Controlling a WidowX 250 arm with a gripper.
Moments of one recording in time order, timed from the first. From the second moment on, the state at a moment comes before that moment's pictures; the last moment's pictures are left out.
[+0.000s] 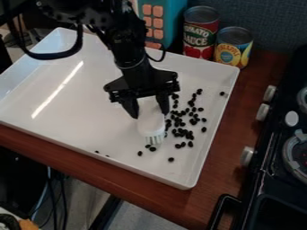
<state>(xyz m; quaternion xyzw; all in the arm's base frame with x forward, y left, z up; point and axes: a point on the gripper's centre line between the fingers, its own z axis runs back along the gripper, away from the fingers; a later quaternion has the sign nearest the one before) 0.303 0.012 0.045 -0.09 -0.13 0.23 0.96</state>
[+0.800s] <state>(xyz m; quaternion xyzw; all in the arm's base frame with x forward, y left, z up) 0.353 0.097 0.104 -0.01 -0.23 -0.08 0.97</state>
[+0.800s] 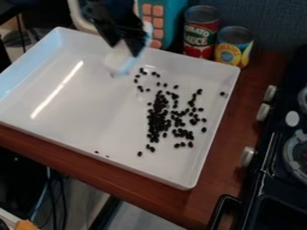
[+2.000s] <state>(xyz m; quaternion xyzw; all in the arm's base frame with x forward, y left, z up) 0.387 0.155 0.042 0.11 -0.07 -0.16 0.98</state>
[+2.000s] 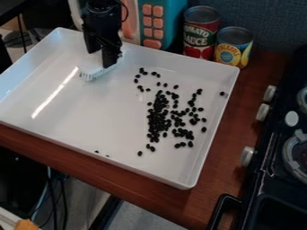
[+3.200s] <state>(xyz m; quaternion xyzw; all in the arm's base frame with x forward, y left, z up) 0.383 0.085 0.034 0.06 -0.14 -0.22 0.96</state>
